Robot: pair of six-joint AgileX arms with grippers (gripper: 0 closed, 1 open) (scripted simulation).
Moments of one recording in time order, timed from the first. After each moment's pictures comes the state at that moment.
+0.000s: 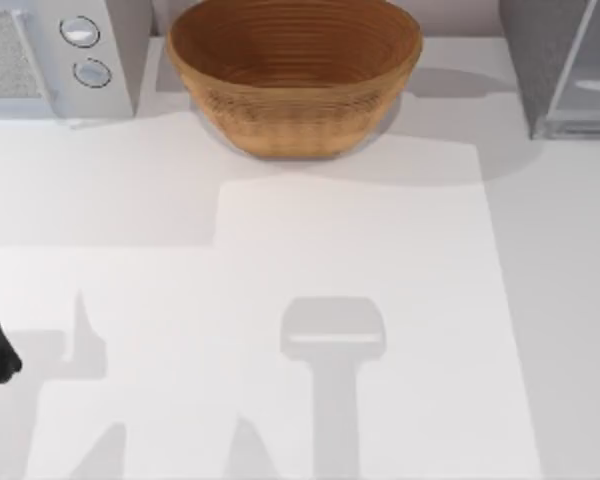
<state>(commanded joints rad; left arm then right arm) 0.00 0.00 0.00 0.00 0.00 0.00 -0.02 -0.21 0.68 -1.47 -0.01 -0.04</state>
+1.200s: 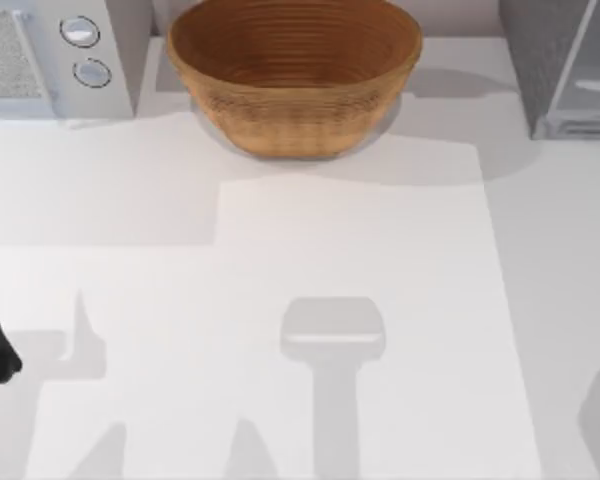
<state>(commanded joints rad) 0.00 0.00 0.00 0.00 0.00 0.00 -1.36 1.27 1.20 -1.51 -0.72 -1.51</state>
